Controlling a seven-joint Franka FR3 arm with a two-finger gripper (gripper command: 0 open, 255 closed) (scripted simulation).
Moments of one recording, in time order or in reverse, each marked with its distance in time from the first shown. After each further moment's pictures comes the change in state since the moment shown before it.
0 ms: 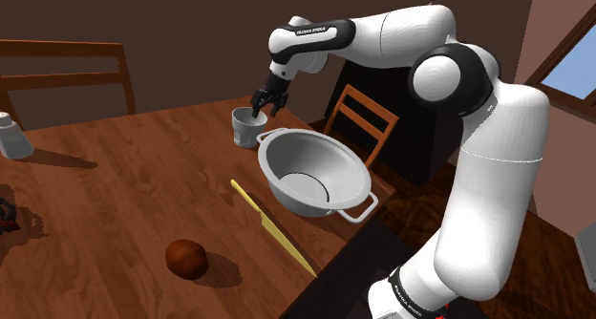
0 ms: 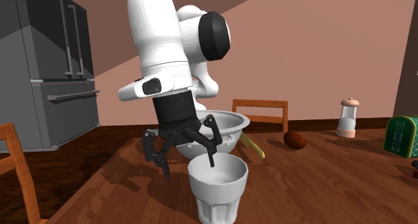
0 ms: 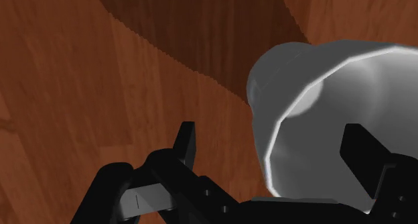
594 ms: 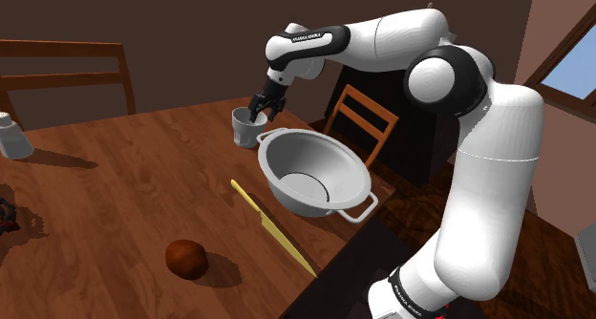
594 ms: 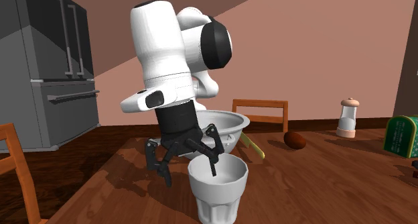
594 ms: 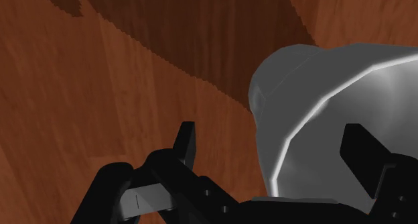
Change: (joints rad) arm 0.004 0.023 0.004 -0.015 0.005 0.039 -0.003
